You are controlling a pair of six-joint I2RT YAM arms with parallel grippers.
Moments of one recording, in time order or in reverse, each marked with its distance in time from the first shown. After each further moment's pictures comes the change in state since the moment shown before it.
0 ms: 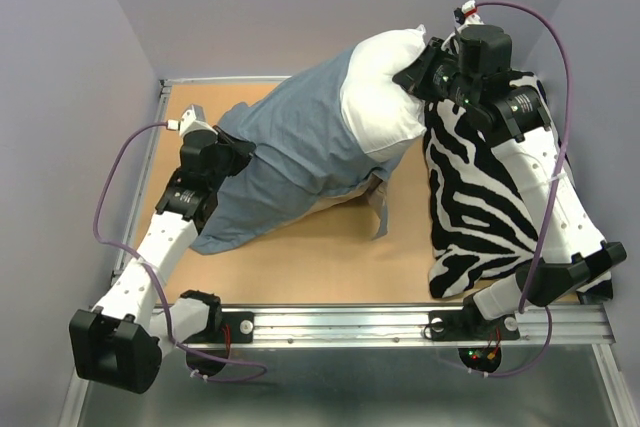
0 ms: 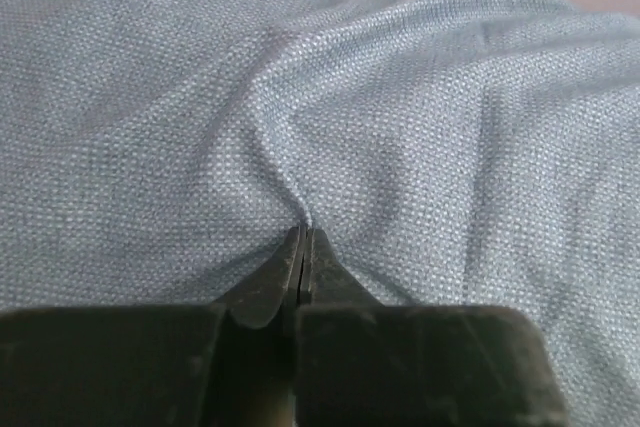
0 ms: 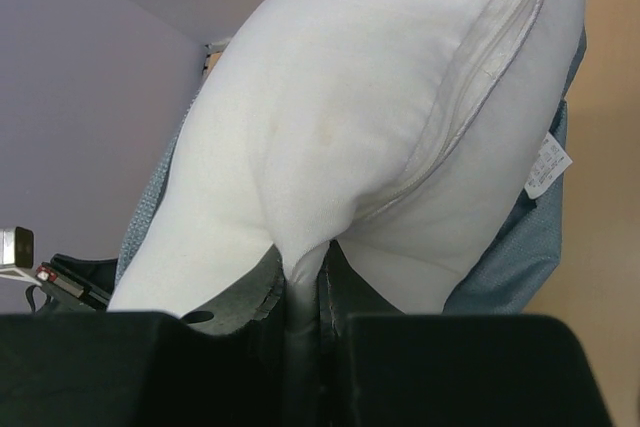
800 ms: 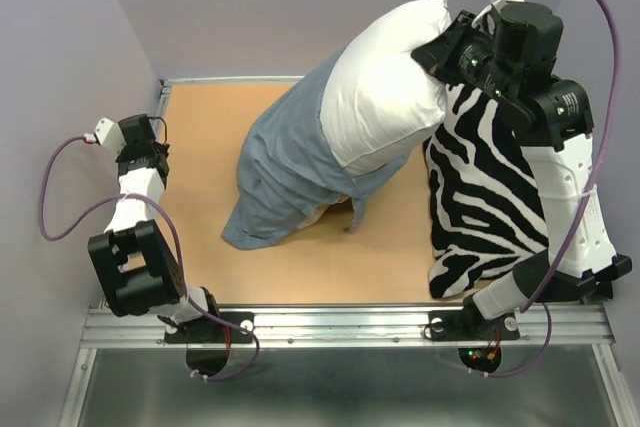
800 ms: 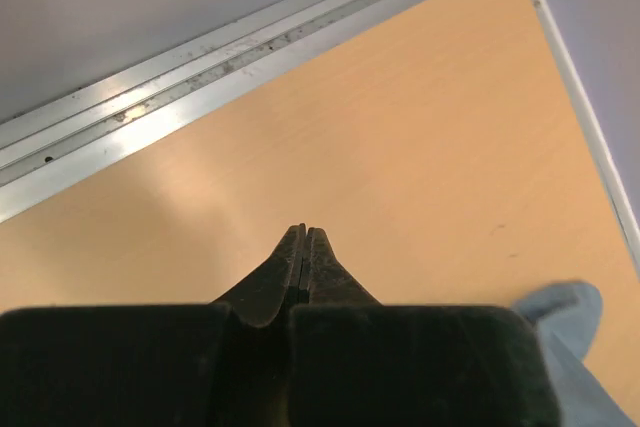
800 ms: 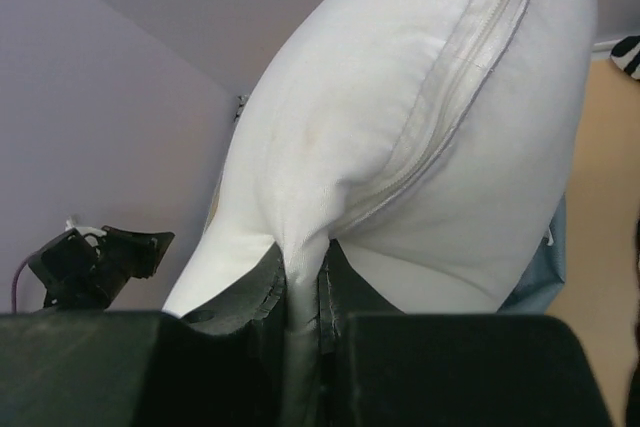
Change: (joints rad) left arm 0.539 0.399 0.142 0.013 -0.246 0.109; right arm 0.015 0.032 0.322 -0.177 0.097 -0.019
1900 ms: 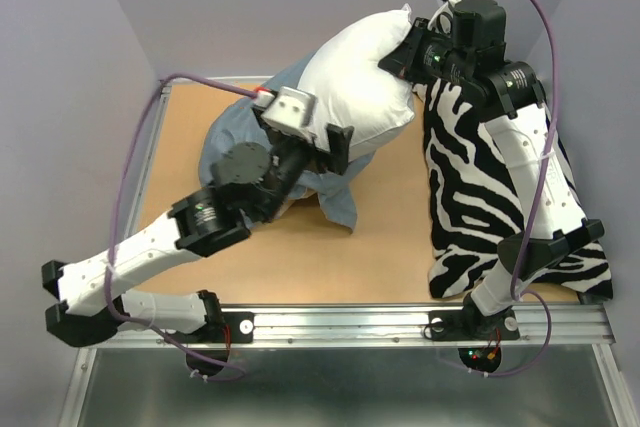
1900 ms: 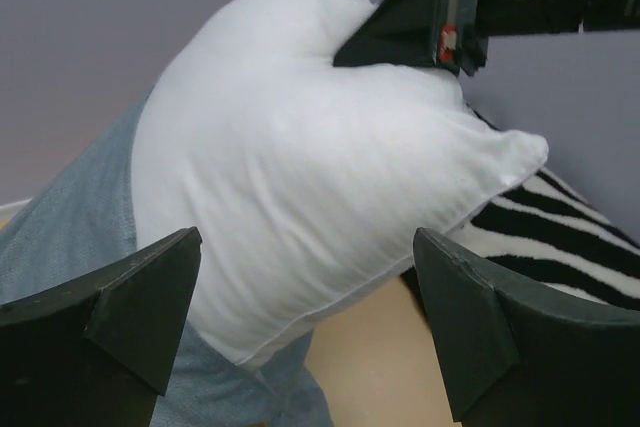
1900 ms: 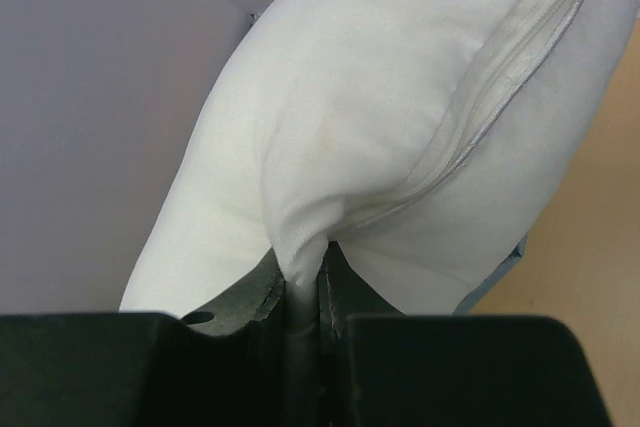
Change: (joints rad) left arm -1.395 -0.332 0.394 -0.019 -0.291 0.655; right arm -0.010 0.146 -0.023 0.064 -0.240 -0.058
